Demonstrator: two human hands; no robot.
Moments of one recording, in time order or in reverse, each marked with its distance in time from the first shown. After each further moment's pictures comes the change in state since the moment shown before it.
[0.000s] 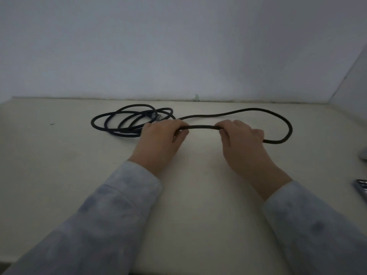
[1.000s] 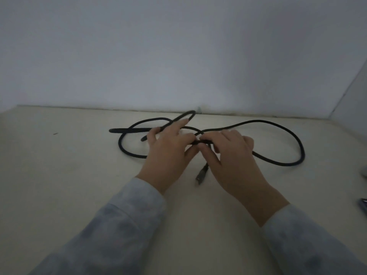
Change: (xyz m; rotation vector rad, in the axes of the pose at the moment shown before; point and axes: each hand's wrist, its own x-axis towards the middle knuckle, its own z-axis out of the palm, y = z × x) left_hand 0.000 0.014 0.006 0.090 0.095 -0.011; right_hand -0.008 -0.031 0.000 0.128 0.241 -0.260
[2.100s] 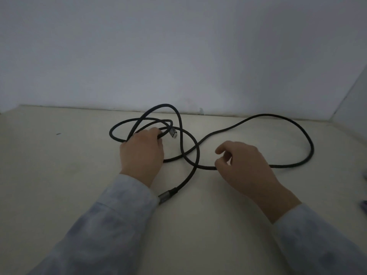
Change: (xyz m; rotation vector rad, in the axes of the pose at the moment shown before) left_hand 0.002 -0.037 -0.027 0.189 -0.070 -0.399; right_hand 0.002 0.014 -0.014 0.020 -0.341 0.329
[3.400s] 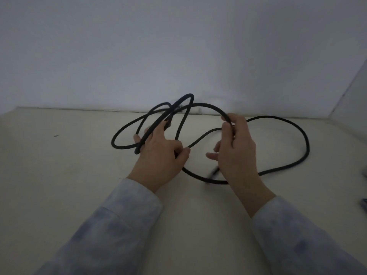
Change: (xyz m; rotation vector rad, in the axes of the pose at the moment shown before) left_hand -0.014 0.017 0.008 -0.197 -0.118 0.246; right_hand 0.017 -0.027 0.020 0.773 0.390 0.043
